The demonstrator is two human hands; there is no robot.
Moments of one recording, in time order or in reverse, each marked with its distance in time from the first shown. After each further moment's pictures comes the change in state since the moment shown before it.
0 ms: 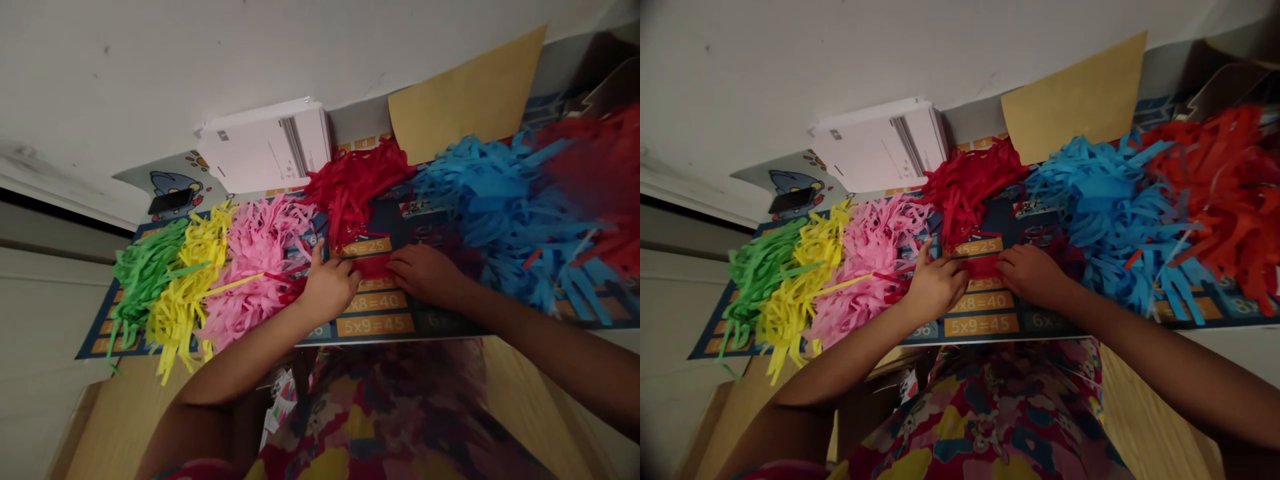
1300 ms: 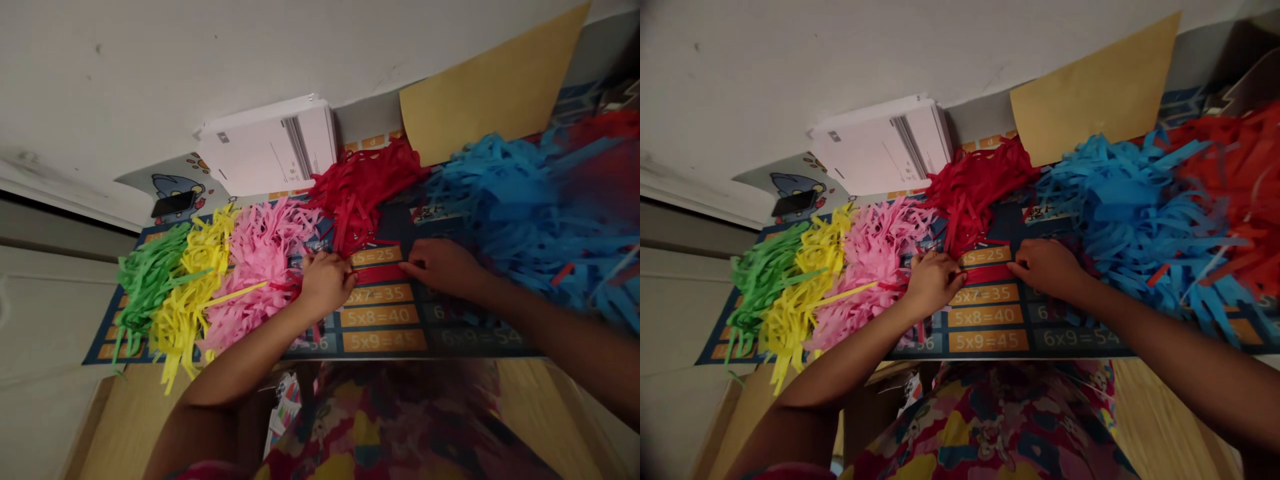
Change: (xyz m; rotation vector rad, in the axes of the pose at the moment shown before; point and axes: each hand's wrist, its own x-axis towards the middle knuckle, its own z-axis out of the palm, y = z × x) left_hand 0.014 -0.024 0.009 -0.174 -0.068 -0.392; right_hand 0.026 0.027 -0.009 0.131 -0.259 0.418
